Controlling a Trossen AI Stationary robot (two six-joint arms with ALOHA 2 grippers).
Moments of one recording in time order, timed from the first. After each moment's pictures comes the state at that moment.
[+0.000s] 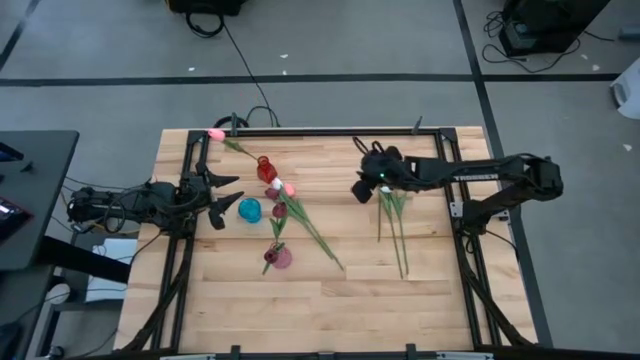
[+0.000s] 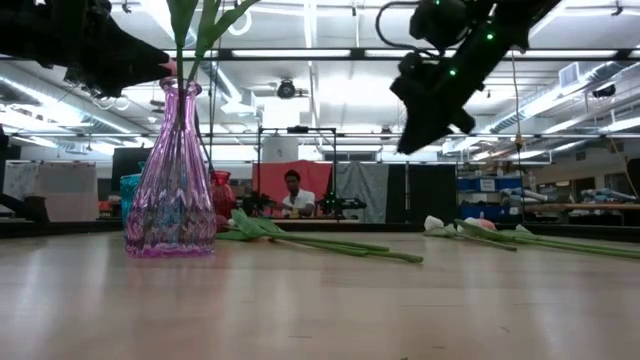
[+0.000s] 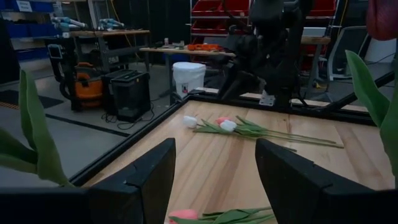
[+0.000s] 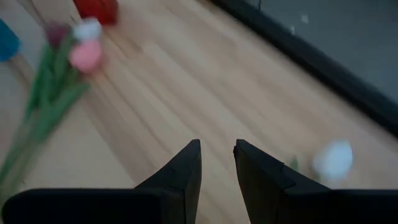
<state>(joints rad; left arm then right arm) -0.13 0.15 0.28 -0.16 -0.50 -0.04 -0.22 1.37 0.87 -0.35 0.38 0.39</state>
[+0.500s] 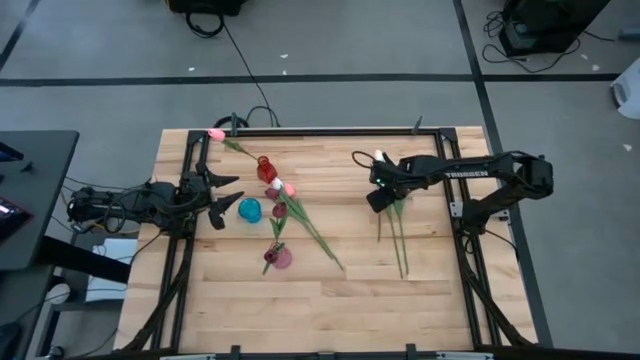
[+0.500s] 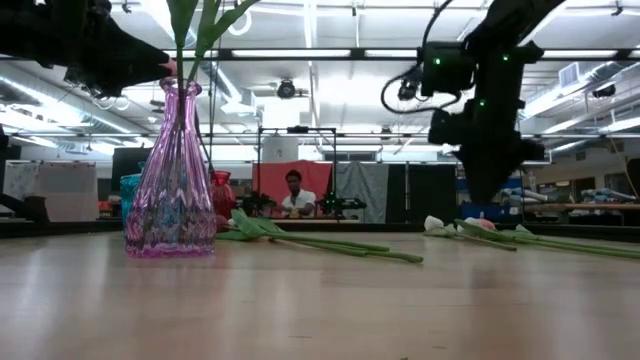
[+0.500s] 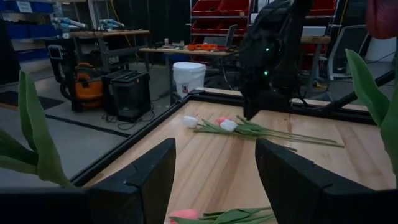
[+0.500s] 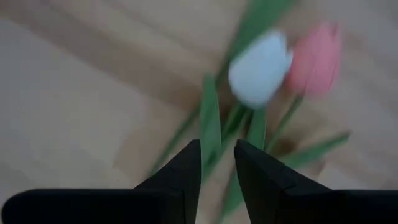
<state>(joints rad) -0.13 0.15 0.28 -0.16 -0.50 -0.03 -0.29 1.45 0.87 -0.82 0.09 0.78</state>
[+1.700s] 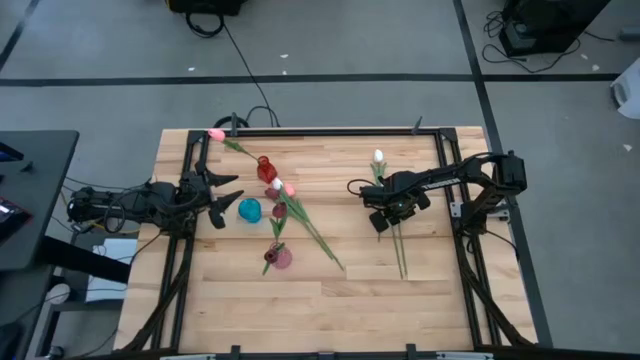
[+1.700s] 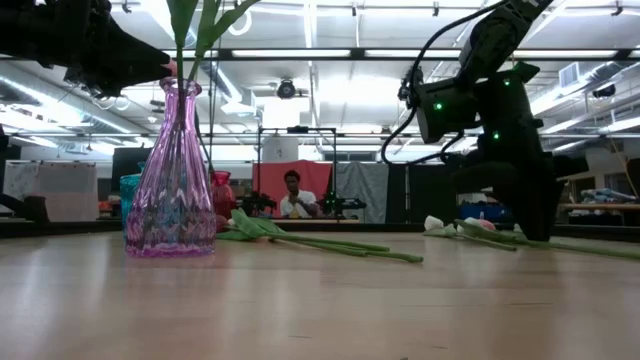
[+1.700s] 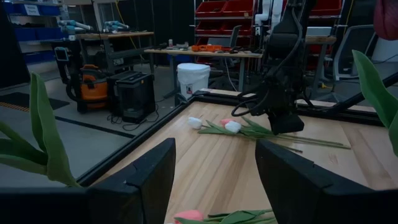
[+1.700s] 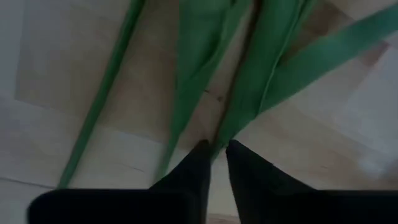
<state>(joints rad) -0.12 0.15 0.27 -0.15 -0.52 -0.03 -0.16 1.67 0.87 -0.95 -0.04 1.00</state>
